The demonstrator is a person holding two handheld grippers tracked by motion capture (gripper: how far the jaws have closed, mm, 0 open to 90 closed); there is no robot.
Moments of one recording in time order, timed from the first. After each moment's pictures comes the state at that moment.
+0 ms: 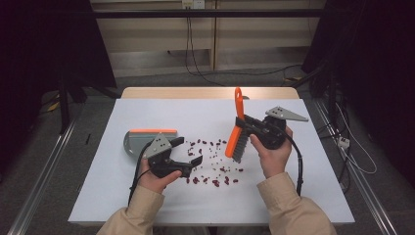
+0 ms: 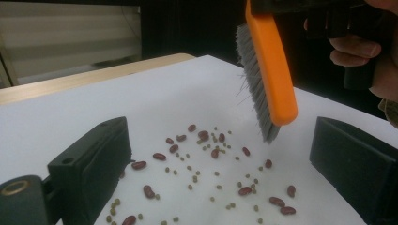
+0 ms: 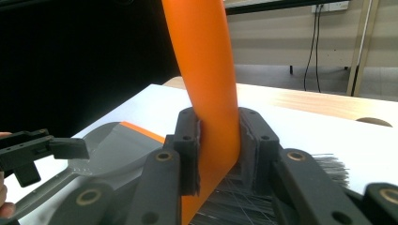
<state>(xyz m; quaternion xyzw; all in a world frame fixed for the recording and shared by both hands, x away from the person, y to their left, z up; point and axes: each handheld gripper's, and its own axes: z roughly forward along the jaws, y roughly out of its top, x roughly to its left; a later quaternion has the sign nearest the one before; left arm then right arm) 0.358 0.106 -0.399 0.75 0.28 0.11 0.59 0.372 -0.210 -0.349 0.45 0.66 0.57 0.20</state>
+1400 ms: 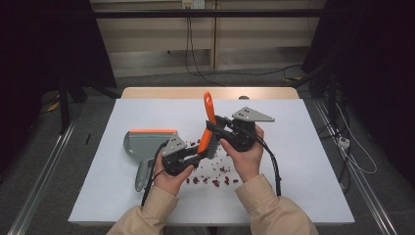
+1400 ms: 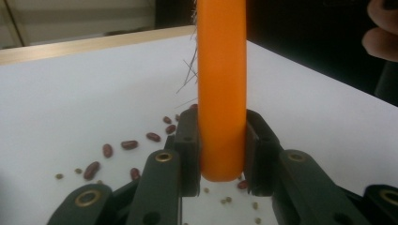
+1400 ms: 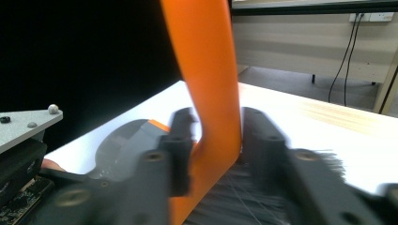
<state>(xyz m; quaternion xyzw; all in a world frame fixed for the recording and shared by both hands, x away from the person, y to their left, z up) 0.357 0.078 -0.409 0.76 0.33 0.12 0.55 0.373 -0.138 -0.345 0.41 0.69 0.57 0.19</state>
